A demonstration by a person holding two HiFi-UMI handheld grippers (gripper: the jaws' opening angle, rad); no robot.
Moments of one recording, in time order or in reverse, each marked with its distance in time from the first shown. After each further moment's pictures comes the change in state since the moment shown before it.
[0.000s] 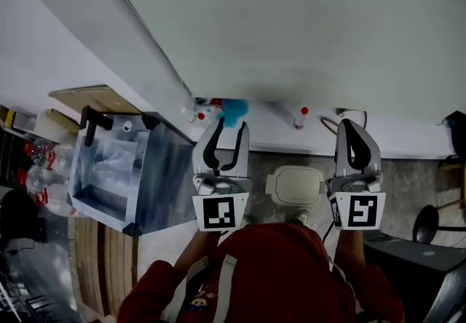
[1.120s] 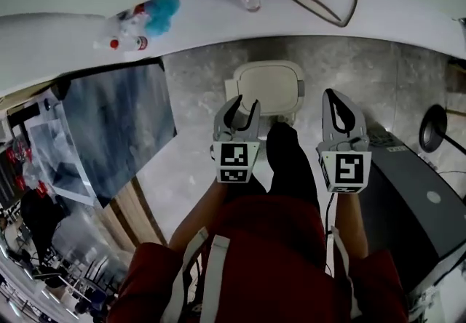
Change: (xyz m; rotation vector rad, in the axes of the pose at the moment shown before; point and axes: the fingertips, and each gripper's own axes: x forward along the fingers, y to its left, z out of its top) left arm -0.061 -0.259 -0.392 -0.193 0.907 -0.319; right arm -0.128 -0.050 -0.364 0.224 0.691 0.051
